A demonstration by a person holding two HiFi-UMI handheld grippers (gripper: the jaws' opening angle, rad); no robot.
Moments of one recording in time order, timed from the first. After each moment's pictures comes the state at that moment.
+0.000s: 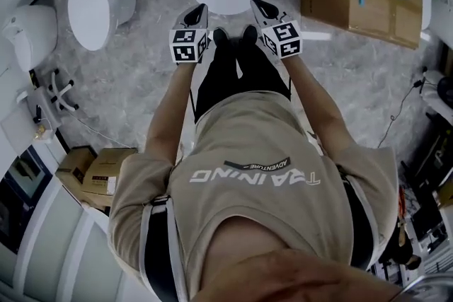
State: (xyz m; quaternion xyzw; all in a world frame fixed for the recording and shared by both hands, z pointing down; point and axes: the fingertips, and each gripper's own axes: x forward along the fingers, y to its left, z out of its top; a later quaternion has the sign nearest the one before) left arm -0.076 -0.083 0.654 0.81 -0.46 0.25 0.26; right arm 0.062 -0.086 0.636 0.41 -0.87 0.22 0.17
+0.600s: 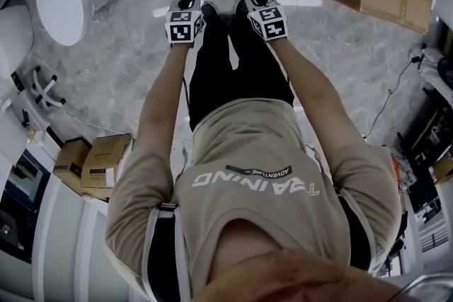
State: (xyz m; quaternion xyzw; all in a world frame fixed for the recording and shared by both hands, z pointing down) left arm -0.089 -0.054 0.806 0.79 -0.42 0.32 0.32; right arm 0.053 -0.036 0.809 0.42 -0.80 0.32 0.28
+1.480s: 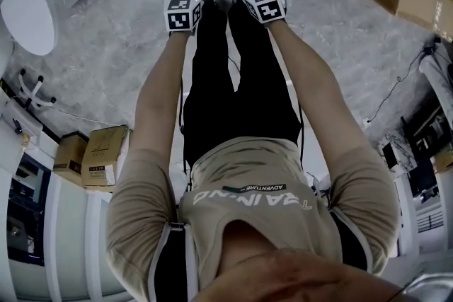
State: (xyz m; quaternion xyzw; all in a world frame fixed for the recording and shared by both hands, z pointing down) left arm -0.074 -0.027 0.989 0.78 -0.39 0.33 0.37; right arm 0.050 -0.013 0.999 0.38 -0.78 0.35 0.35
